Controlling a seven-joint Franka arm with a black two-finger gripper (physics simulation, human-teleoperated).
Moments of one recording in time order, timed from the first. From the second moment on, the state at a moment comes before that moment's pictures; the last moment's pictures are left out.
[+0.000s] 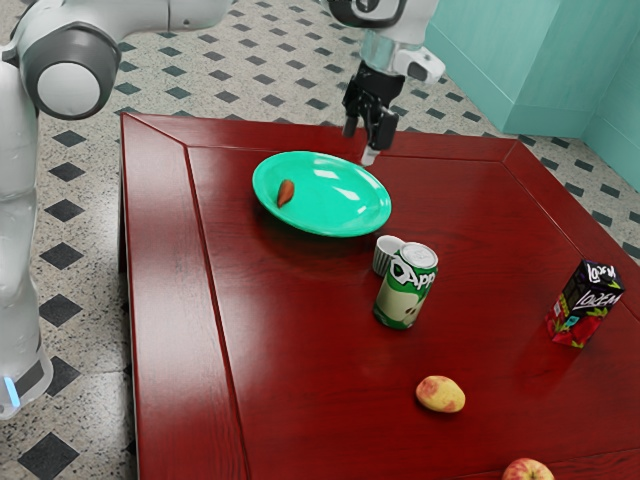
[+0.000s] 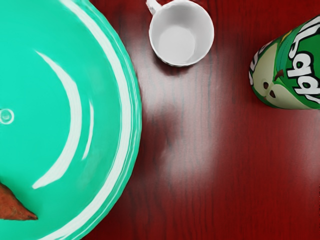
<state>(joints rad) -0.03 0.10 0.09 -1.35 -0.03 1.36 0.00</state>
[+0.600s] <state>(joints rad) 0.00 0.11 0.24 -1.34 -0.02 1.61 -0.49</state>
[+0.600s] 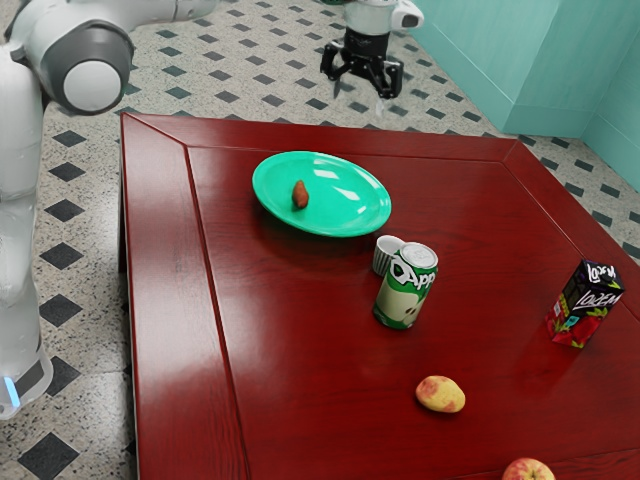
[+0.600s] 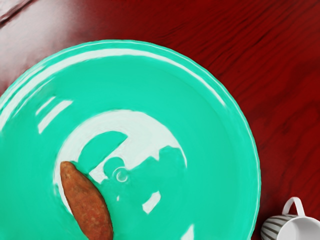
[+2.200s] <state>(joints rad) 0.08 0.02 0.20 -1.81 0.03 1.89 -1.37</state>
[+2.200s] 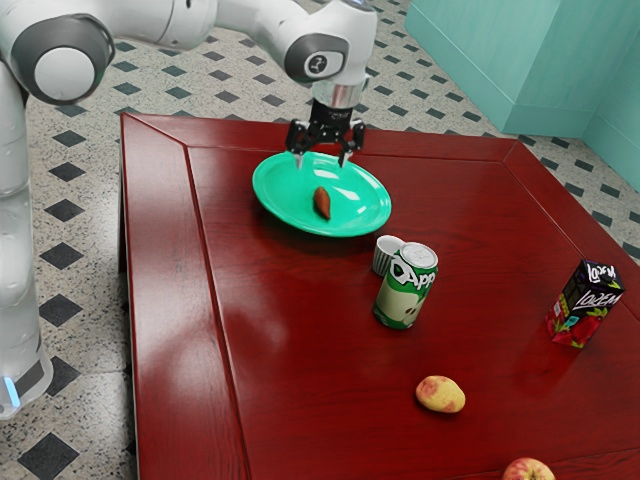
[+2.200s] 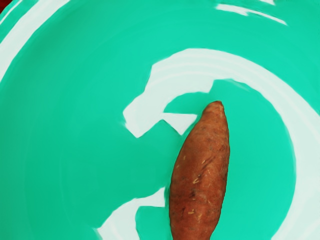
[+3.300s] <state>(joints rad) 0.05 0.07 0.14 -1.85 0.04 1.97 -1.24</state>
